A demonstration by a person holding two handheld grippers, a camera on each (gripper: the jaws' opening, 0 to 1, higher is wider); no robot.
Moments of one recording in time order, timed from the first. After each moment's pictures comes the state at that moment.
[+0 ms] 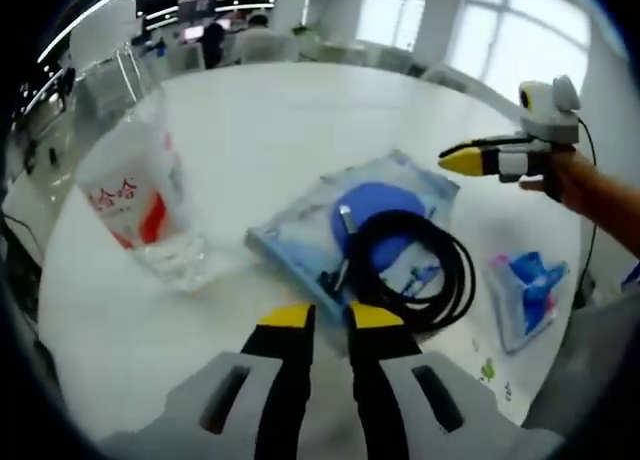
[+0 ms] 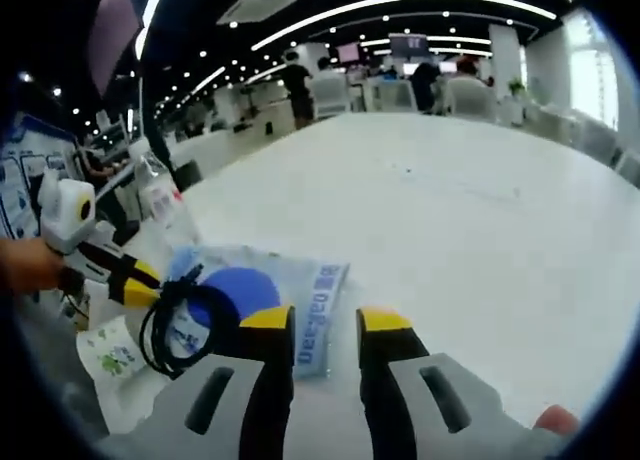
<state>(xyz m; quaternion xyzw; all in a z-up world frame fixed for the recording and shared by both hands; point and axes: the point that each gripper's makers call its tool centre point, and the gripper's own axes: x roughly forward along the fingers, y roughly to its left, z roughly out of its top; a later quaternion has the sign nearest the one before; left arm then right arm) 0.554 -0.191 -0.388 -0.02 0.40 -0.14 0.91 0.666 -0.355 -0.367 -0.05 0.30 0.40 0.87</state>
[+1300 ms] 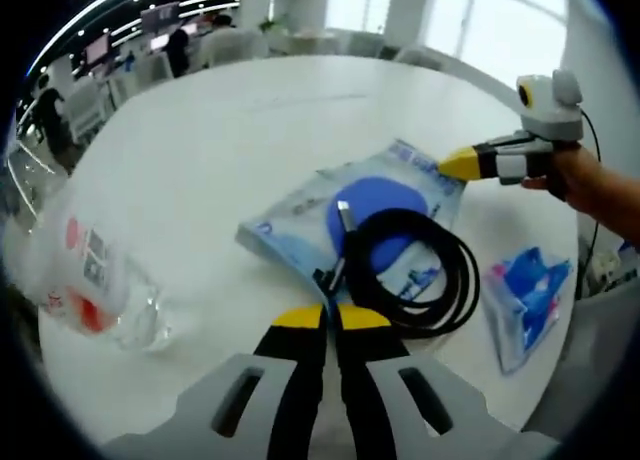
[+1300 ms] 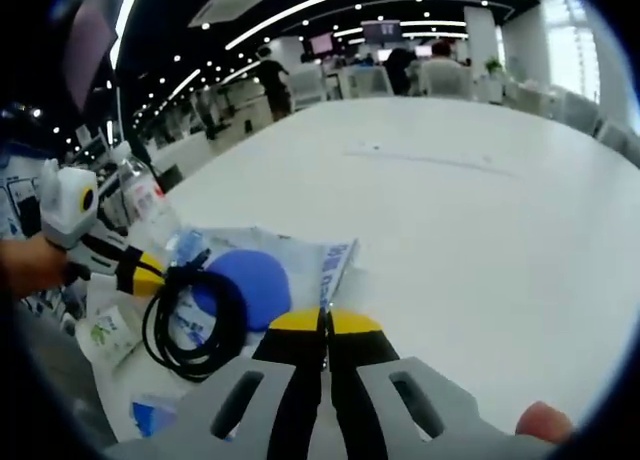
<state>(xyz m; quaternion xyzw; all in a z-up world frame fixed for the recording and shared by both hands) 0.586 -0.235 -0.389 0.03 0.41 -0.20 0.89 0.660 -0.403 -0.375 -0.03 0.32 0.35 0.88</state>
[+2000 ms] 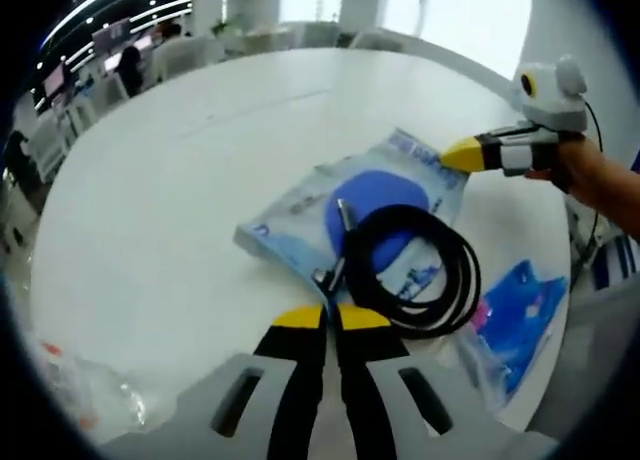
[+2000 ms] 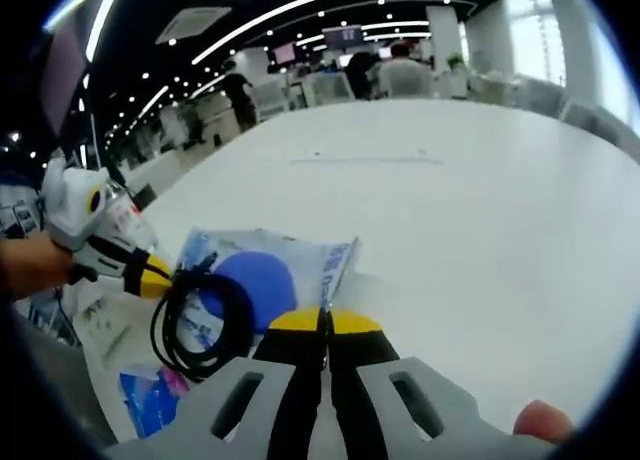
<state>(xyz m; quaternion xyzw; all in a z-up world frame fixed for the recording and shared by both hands) 0.619 -0.300 -0.388 0.08 0.42 -0.27 0.86 0.663 -0.475 -0.369 0.00 0.33 0.28 0.90</state>
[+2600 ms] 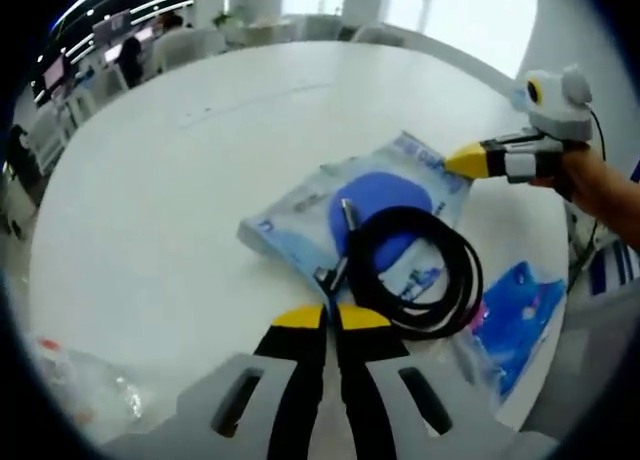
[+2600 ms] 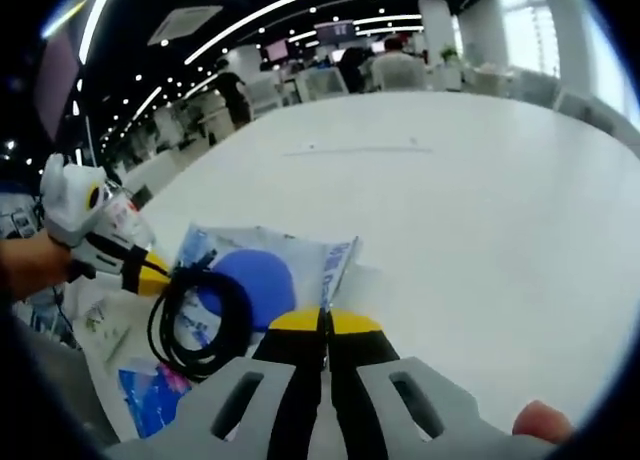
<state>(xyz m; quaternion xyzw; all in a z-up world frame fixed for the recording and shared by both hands) 0.612 -0.294 -0.392 0.07 0.43 -0.26 0.86 0.659 -0.470 -0.377 0.00 0.34 0.28 0.90</state>
